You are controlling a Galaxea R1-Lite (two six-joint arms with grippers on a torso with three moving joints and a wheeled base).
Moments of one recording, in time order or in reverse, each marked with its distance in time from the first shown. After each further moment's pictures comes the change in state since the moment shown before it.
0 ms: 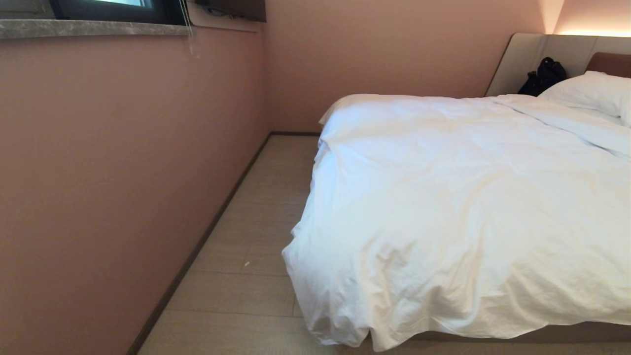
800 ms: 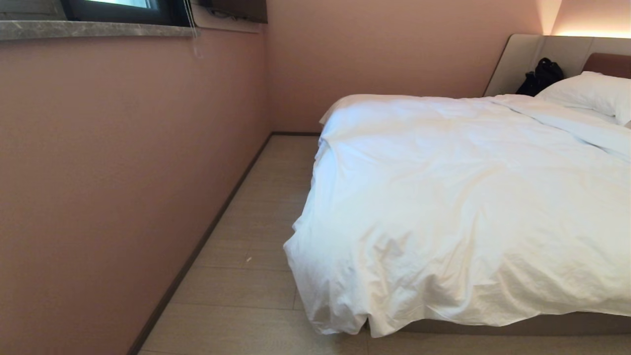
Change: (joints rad) left arm 0.000 0.000 0.000 0.000 0.000 0.000; right arm 0.000 0.000 0.000 0.001 0.003 0.000
